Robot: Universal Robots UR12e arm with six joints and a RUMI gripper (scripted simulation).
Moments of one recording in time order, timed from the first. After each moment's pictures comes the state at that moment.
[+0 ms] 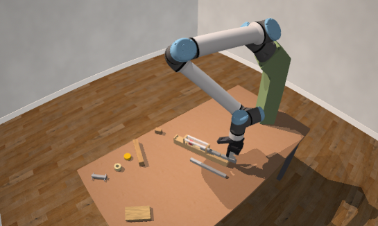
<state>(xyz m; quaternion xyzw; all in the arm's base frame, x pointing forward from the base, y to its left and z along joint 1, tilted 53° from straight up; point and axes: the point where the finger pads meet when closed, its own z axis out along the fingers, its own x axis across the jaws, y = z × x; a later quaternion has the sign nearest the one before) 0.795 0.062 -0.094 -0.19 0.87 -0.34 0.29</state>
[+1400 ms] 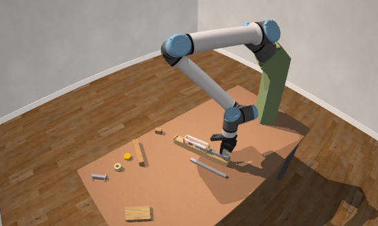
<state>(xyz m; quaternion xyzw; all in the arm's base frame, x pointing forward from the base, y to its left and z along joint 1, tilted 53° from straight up) 0.801 0.029 -0.061 -0.19 0.87 -0.34 0.29</state>
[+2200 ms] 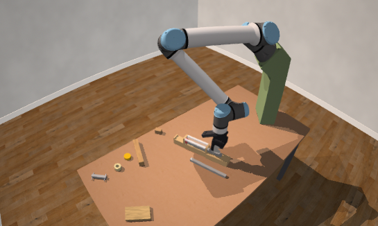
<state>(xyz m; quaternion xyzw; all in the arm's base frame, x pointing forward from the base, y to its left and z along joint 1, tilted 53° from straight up) 0.809 -0.015 -0.017 -0.19 0.87 -0.34 0.29</state>
